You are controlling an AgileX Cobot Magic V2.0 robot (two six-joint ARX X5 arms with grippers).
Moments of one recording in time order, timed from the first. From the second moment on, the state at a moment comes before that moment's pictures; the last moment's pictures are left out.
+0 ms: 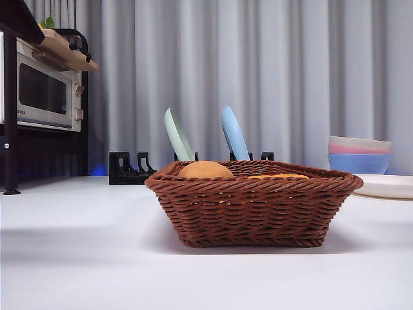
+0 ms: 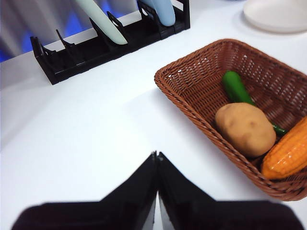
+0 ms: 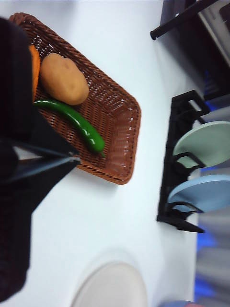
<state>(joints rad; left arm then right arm) -0.74 0.67 0.66 -0.44 -0.34 -0.02 0.27 0.65 0.80 -0.54 -0.18 0.02</state>
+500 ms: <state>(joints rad) -0.74 0.67 0.66 -0.47 -0.34 -0.05 0.27 0.66 0.80 -0.53 -0.18 0.06</state>
